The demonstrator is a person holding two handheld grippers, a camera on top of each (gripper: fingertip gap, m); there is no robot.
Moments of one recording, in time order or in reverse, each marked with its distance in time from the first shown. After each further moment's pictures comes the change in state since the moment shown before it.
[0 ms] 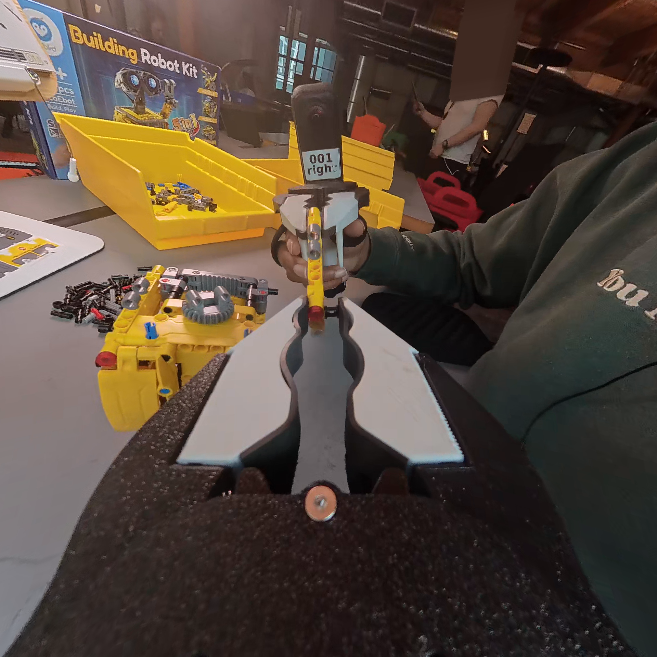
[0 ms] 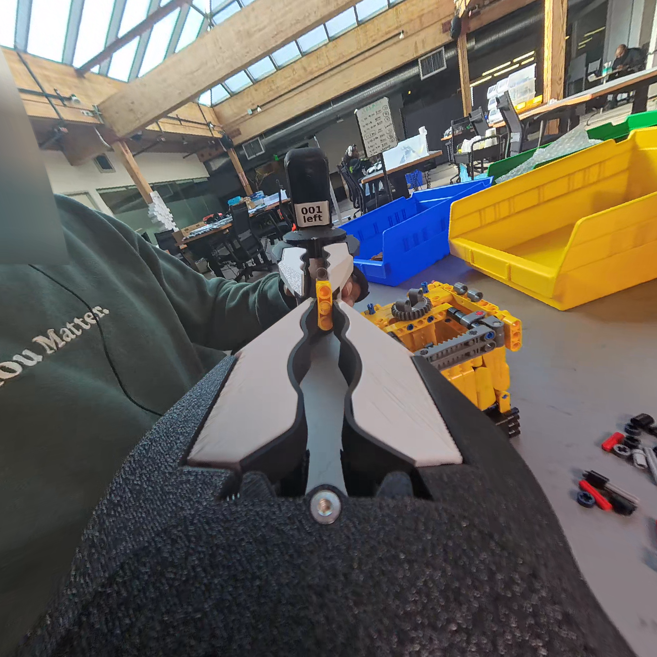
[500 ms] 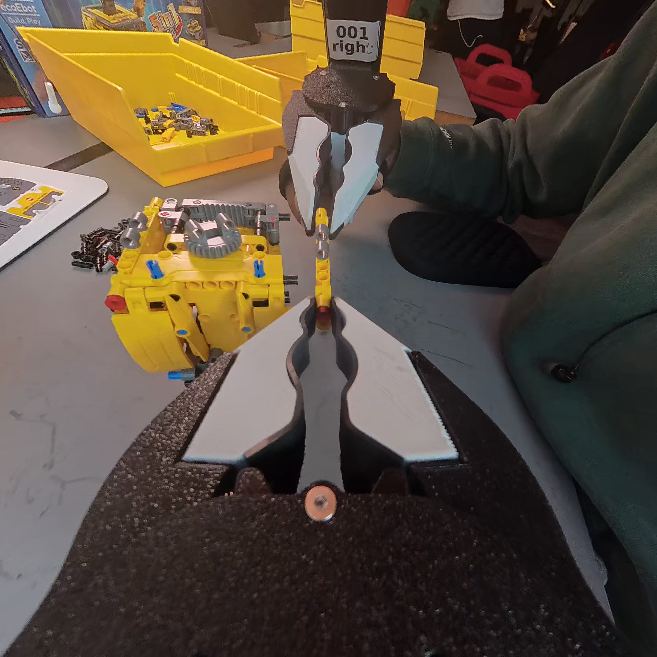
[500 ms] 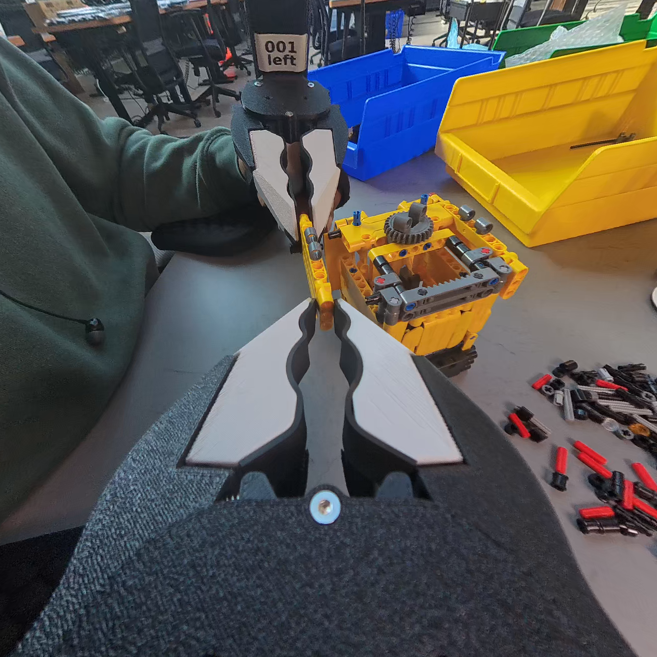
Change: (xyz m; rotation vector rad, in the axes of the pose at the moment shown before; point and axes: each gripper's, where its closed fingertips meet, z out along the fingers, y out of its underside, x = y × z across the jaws) left arm -0.013 0.044 -0.010 -0.231 -0.047 0.118; right arm 0.015 0.057 0.003 -0.385 0.135 -0.230
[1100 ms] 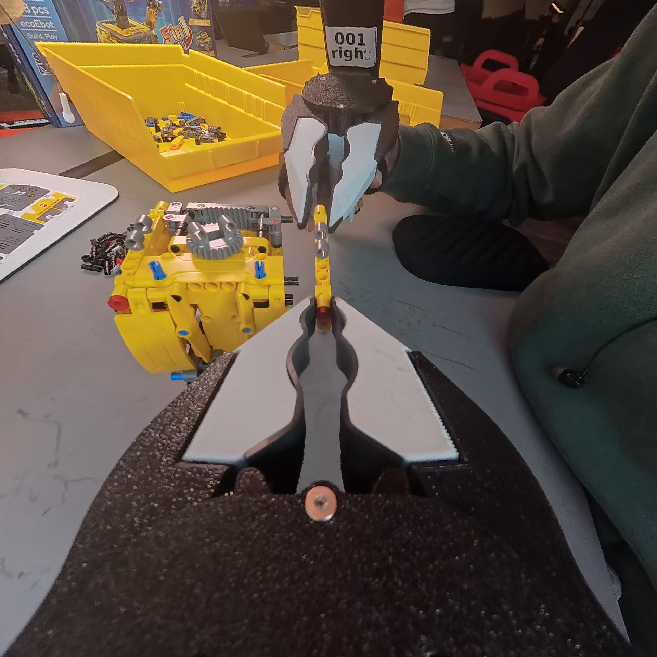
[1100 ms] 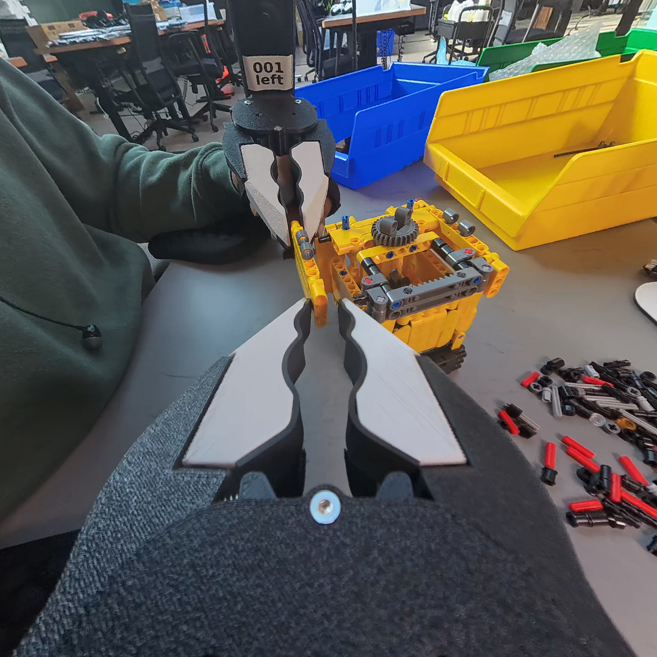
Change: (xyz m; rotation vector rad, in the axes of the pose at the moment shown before) left arm -0.001 -0.001 0.001 0.017 -0.021 0.010; right arm 0.007 -0.003 -0.004 0.034 0.013 0.010
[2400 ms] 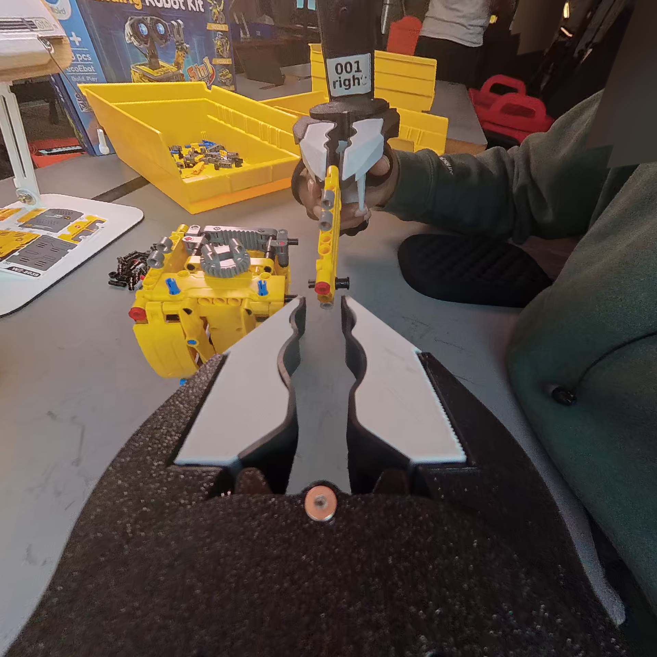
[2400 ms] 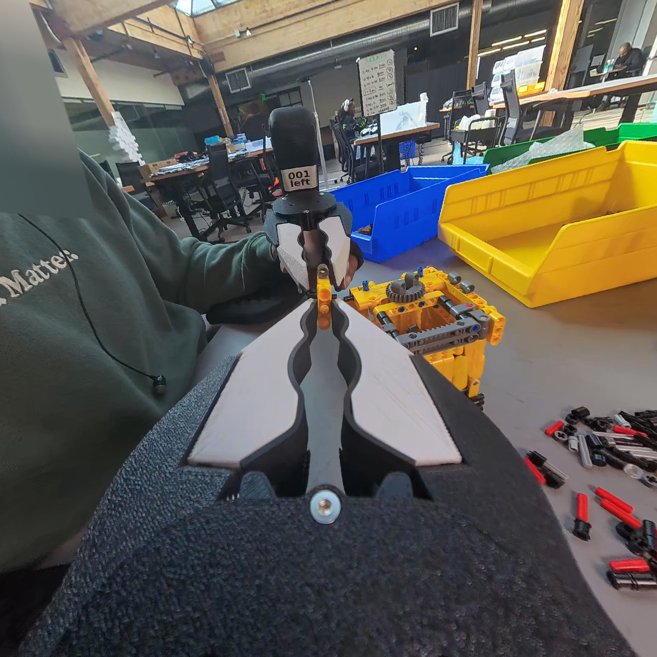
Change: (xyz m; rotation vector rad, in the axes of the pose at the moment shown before) left arm -0.001 -0.014 -0.008 0.048 -0.040 0.015; right arm -0.008 -0.038 -0.023 0.241 -0.106 0.072
